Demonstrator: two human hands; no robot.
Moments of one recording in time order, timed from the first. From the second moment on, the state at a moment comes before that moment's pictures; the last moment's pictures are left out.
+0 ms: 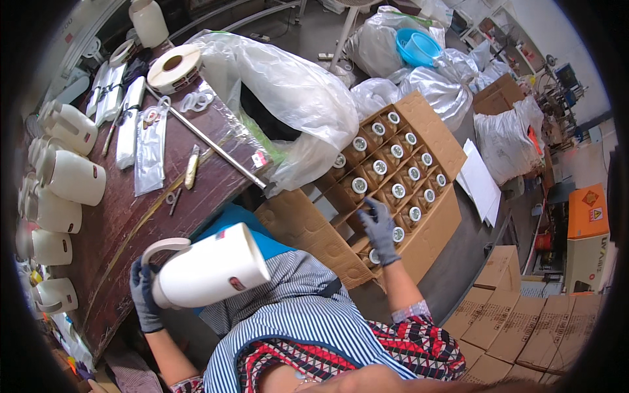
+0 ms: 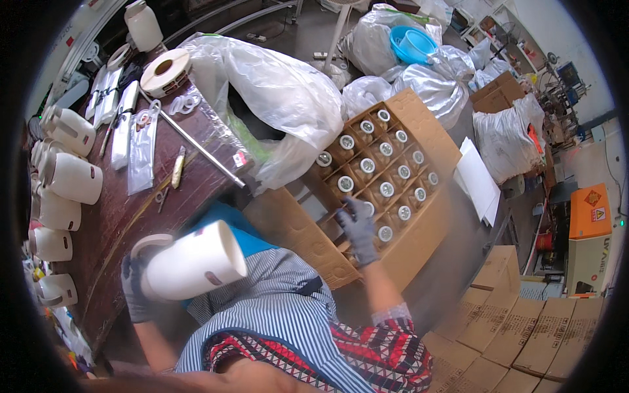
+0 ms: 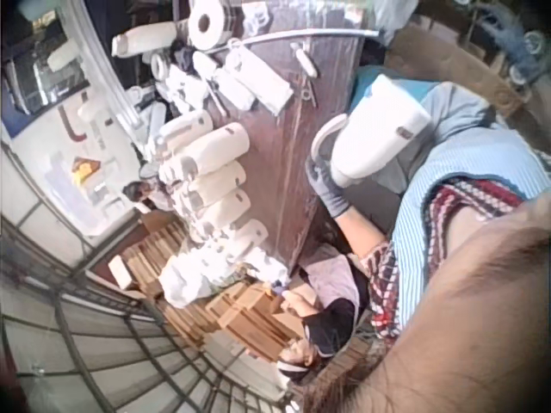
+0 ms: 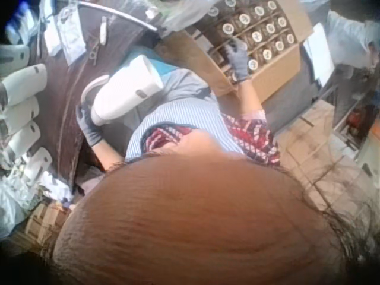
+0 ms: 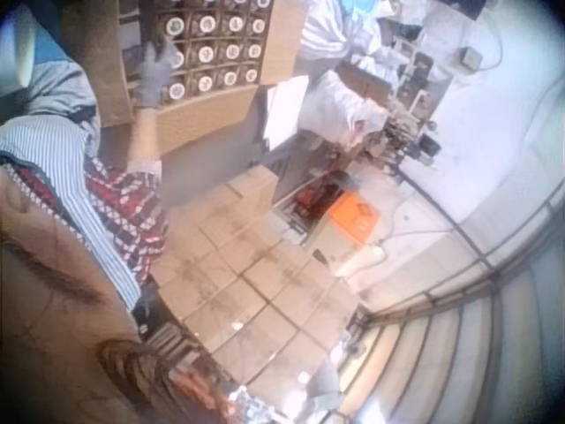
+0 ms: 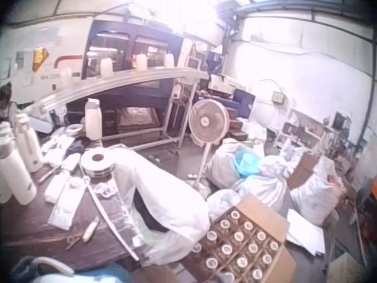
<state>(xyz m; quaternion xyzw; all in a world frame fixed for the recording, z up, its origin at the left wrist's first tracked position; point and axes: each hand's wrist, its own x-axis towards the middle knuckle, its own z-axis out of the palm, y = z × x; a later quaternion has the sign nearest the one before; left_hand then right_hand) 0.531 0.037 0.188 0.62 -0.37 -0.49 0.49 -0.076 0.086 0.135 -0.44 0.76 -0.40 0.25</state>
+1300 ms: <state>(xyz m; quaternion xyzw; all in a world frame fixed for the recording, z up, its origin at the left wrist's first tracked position) 0.222 -0.002 0.254 0.31 -0.62 -0.50 0.52 -0.036 0.016 0.305 -0.49 0.33 -0.69 0.43</state>
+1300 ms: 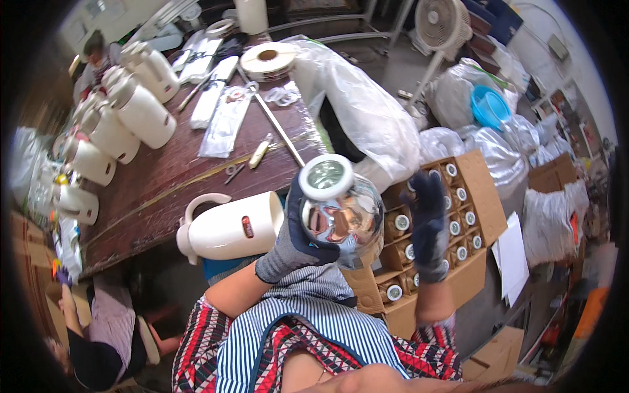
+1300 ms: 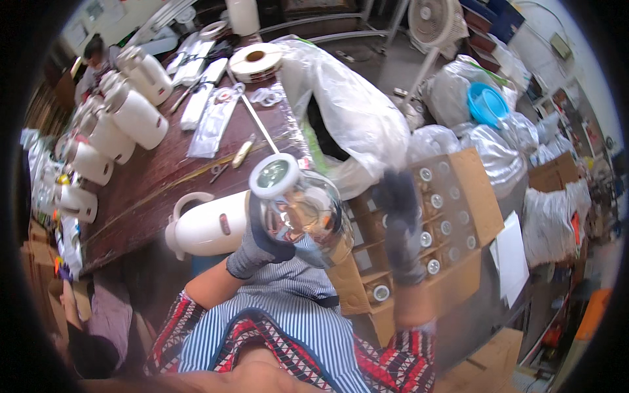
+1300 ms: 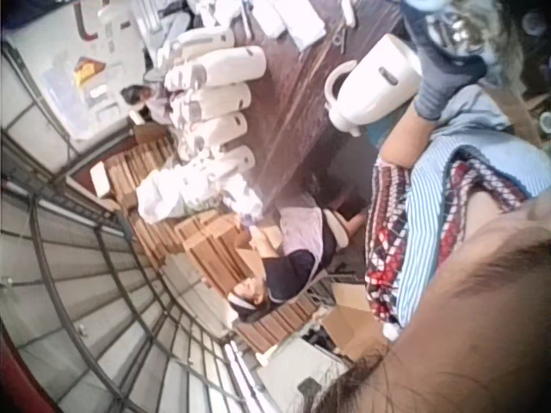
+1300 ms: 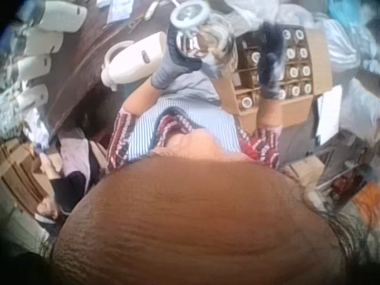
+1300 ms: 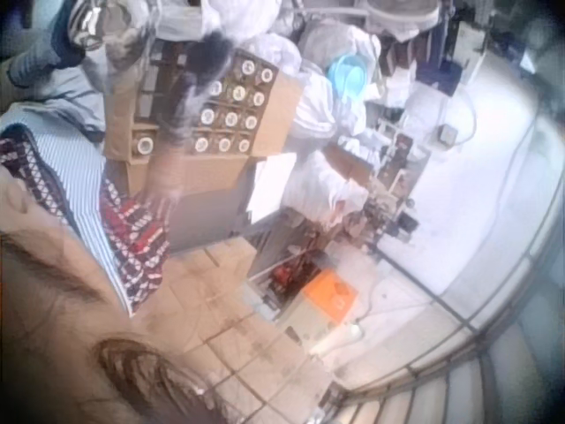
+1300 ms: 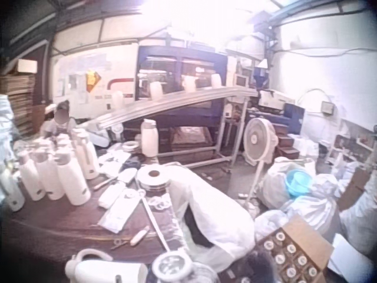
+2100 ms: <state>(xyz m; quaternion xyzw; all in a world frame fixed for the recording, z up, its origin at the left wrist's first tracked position) 0.509 0.046 0.192 0.70 -0.57 -0.30 0.31 -0.031 0.023 0.055 -0.48 0.41 -0.34 0.70</state>
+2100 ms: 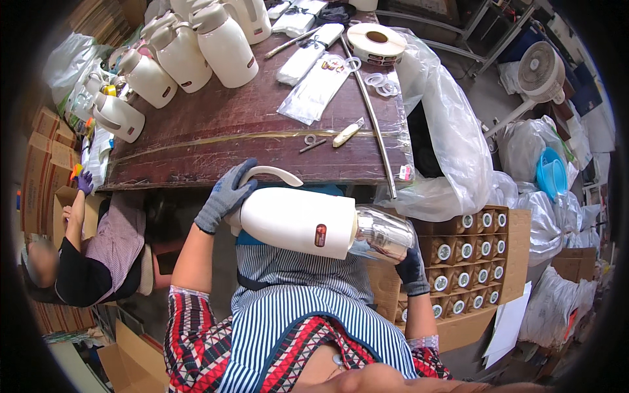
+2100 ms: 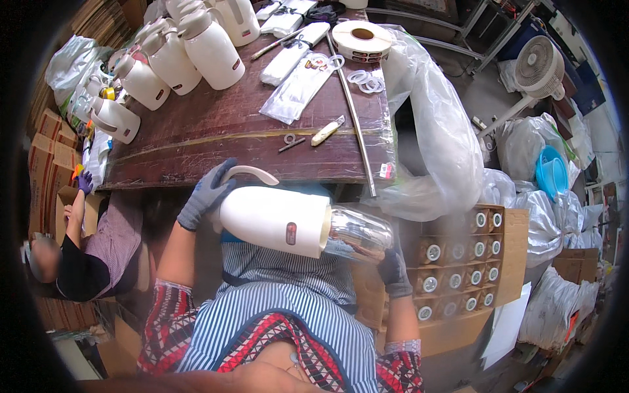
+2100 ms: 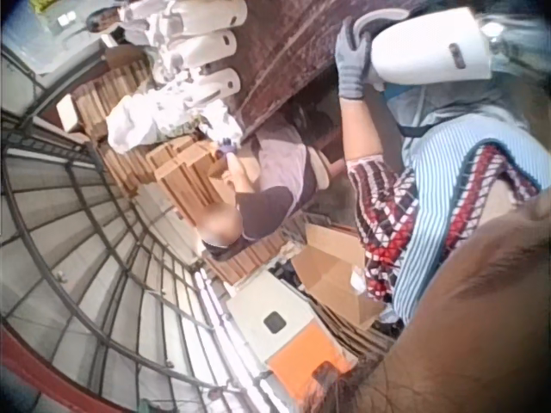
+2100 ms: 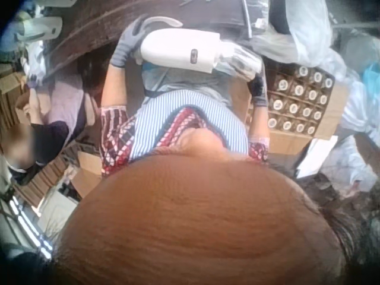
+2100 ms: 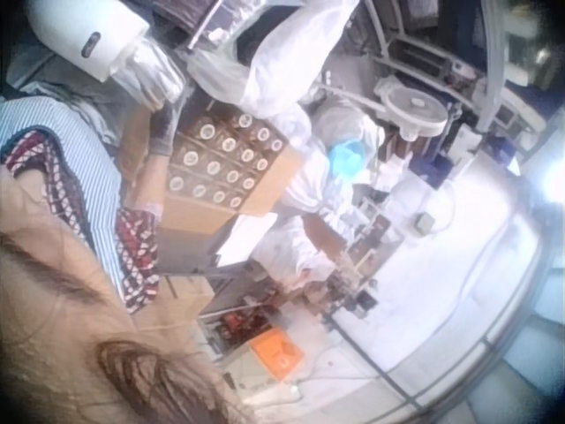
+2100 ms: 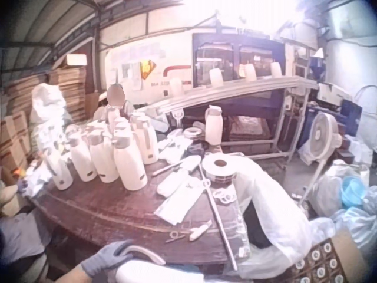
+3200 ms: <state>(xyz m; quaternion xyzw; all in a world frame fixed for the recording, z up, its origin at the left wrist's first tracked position) 0.437 0.046 0.272 0.59 -0.49 -0.45 0.45 0.061 0.004 0.090 -0.49 0.39 -0.26 0.73</state>
